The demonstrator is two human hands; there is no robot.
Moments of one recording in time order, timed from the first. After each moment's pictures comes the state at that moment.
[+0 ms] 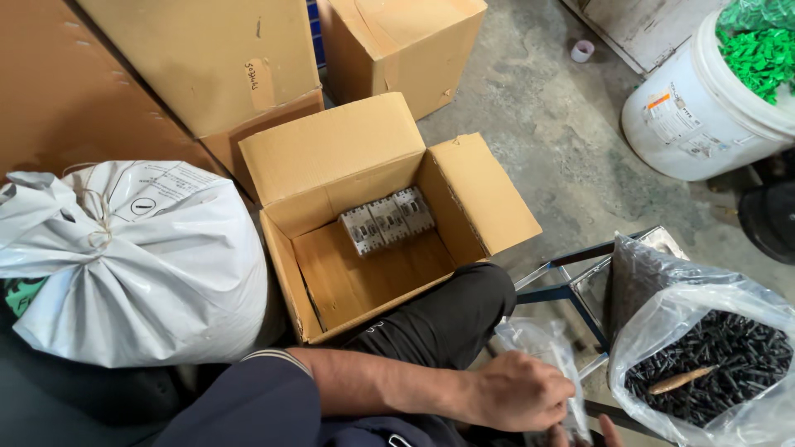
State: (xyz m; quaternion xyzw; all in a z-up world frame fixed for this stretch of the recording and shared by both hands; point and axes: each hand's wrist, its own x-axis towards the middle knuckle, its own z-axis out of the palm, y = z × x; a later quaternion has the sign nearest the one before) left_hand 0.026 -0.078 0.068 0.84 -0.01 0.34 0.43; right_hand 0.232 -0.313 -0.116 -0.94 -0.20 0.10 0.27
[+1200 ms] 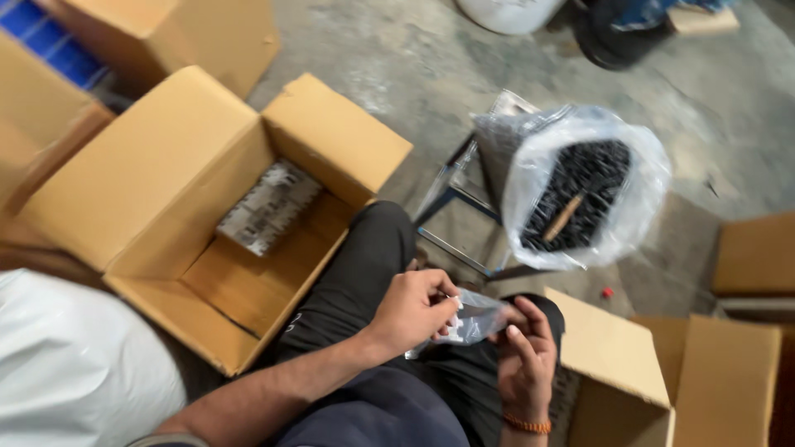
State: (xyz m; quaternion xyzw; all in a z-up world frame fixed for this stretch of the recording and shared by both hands) left_hand 0.015 -0.064 0.095 0.61 0.18 0.07 0.77; right_hand 0.101 -0.275 0.062 -0.52 -0.03 0.23 0.82
